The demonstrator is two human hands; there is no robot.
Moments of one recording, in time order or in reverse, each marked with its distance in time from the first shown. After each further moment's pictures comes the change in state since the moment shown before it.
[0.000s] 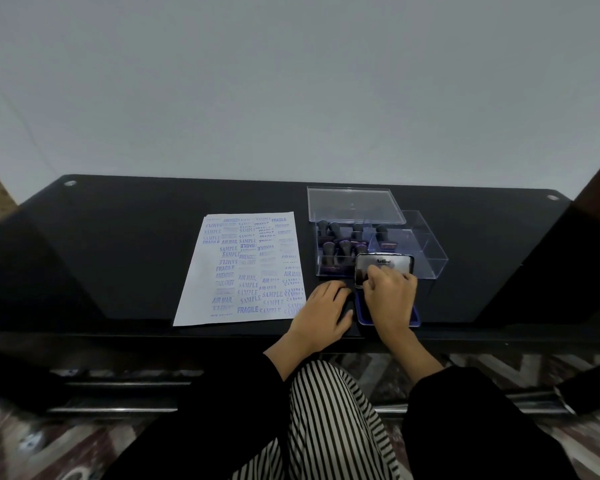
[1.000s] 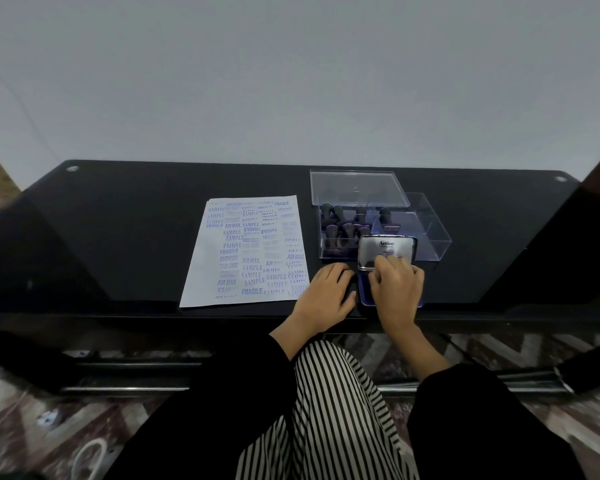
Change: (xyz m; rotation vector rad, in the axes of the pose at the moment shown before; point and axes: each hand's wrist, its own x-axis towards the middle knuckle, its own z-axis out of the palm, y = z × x) left_hand -0.001 0.002 -0.001 0.018 -0.011 -0.011; right_hand -0.020 0.004 -0.001 0.004 0.080 0.018
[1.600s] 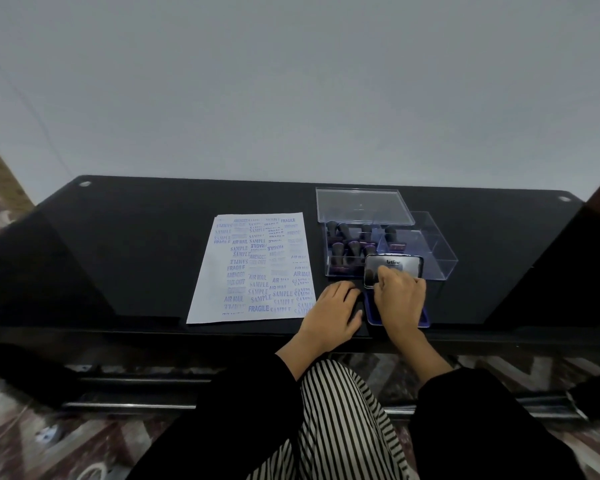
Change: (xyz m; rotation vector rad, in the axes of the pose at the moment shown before) left_hand 0.000 0.001 0.001 -0.020 0.030 0.022; right_hand 0.021 -0.007 -0.001 -0.006 -0.134 0.029
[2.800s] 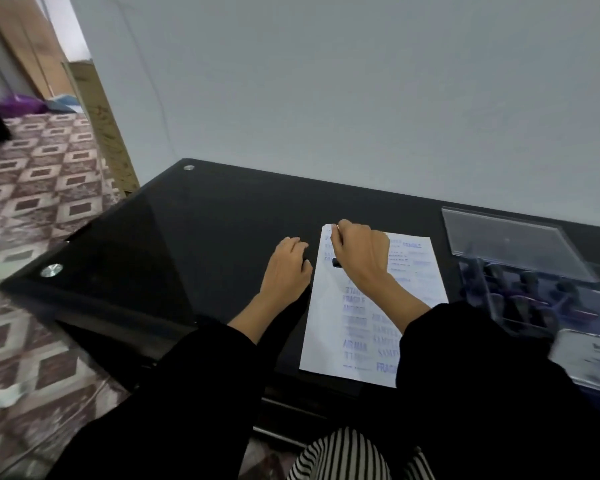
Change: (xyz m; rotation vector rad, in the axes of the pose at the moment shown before) left_hand -0.038 -0.248 -0.126 -0.007 0.282 -0.579; right_hand 0.106 -0.264 0.107 0.107 -0.185 -0.337
